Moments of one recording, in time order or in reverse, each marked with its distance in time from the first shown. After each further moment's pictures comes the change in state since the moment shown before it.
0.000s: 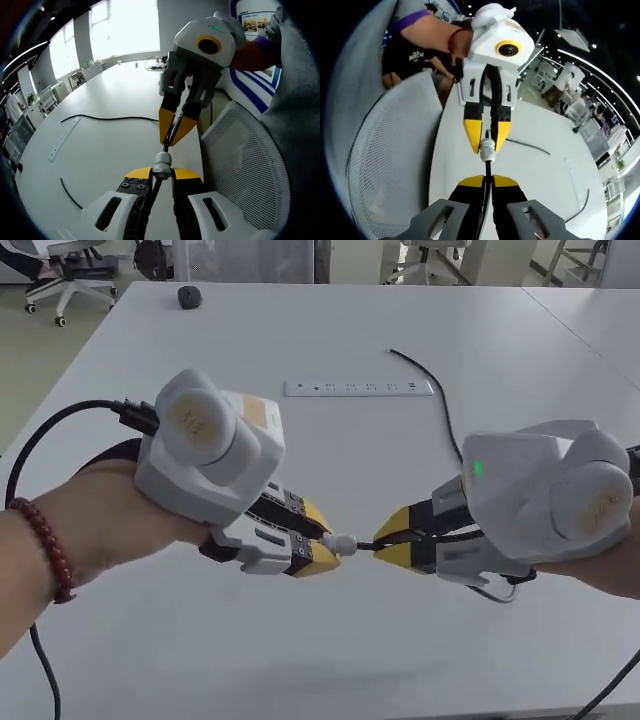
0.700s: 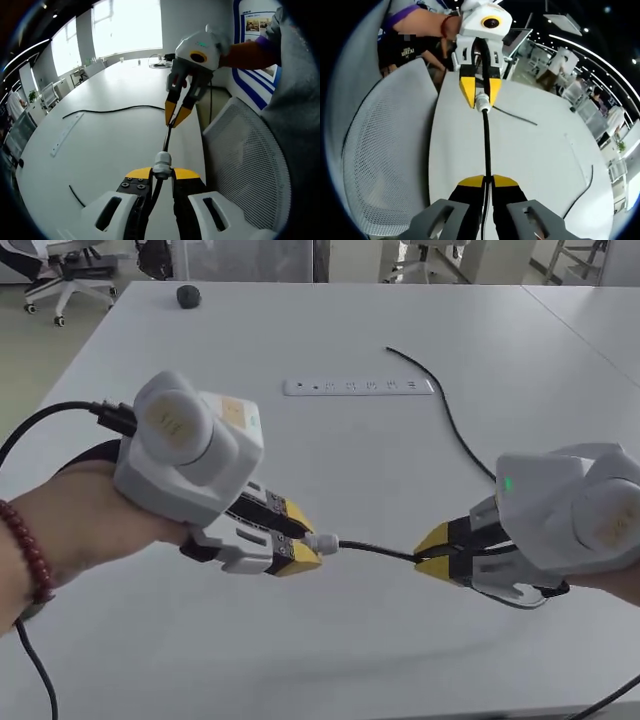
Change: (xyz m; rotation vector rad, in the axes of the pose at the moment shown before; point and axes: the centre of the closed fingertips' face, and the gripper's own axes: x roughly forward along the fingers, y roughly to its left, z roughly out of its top) left arm -0.009 0.006 -0.014 -0.015 0.020 0.017; right arm -0.008 0.001 -0.062 0.102 0.103 -0.018
